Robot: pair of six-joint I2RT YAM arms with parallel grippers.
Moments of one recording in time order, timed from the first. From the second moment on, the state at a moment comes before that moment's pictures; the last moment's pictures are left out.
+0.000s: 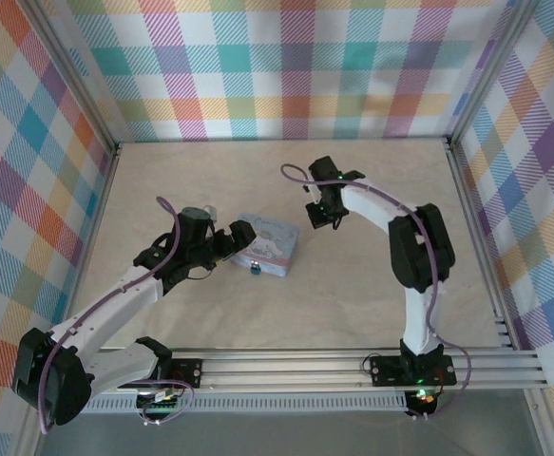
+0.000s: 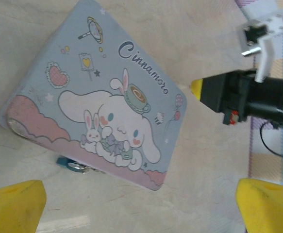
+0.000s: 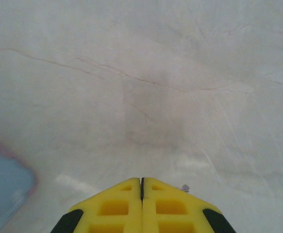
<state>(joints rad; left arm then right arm) -0.51 1.09 0.76 -0.35 0.18 -0.97 0.48 1.97 1.52 -0.76 -0.02 0.03</state>
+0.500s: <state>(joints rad) -0.51 1.04 0.66 0.03 0.27 -1.26 0.48 1.50 1.24 -0.51 -0.49 0.39</state>
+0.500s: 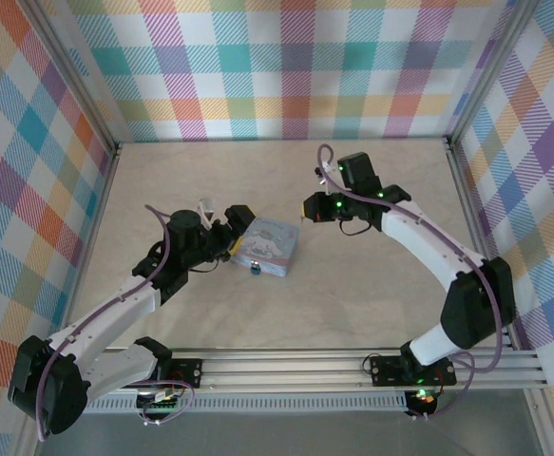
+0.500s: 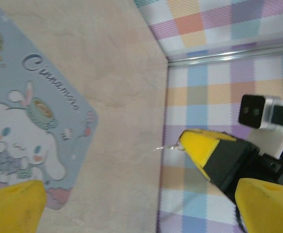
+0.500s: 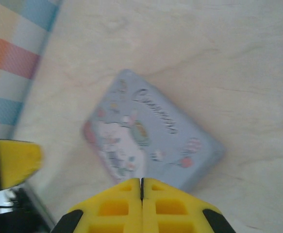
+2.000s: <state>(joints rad) -0.68 1.42 0.61 0.70 0.22 -2.01 0.58 1.43 1.04 -0.08 -0.67 0.77</state>
